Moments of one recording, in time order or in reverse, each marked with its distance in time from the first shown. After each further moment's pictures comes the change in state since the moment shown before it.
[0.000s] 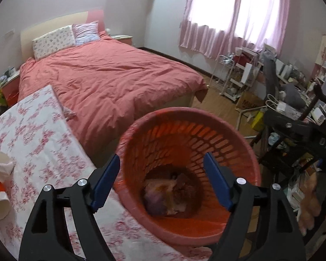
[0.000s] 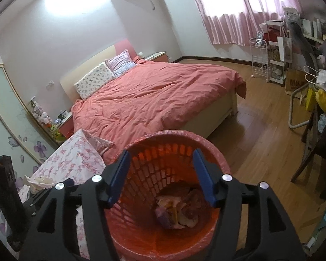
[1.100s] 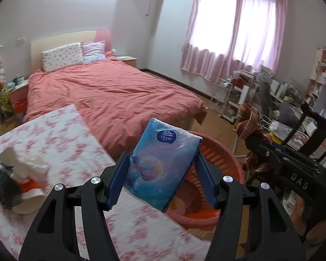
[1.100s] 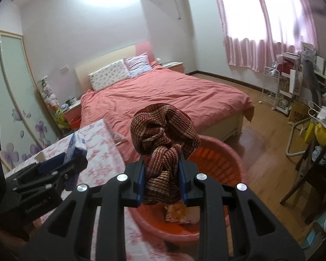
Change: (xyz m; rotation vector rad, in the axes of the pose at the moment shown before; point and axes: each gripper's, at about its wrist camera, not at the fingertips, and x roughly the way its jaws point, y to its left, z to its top) left arm -0.067 0.024 0.003 -0.009 -0.148 -0.031; right arm -0.061 0.086 -0.019 -0.191 -0.059 0.003
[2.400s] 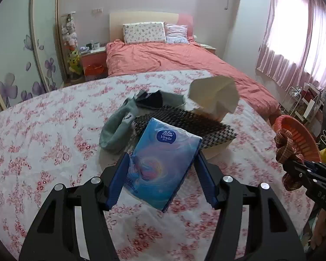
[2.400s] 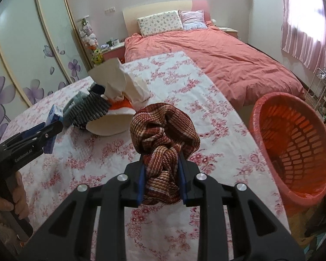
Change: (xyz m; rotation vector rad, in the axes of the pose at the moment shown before) left arm -0.122 0.220 -0.095 -0.235 0.076 0.421; right arm 0.063 0.223 -0.108 -0.254 0.301 0.204
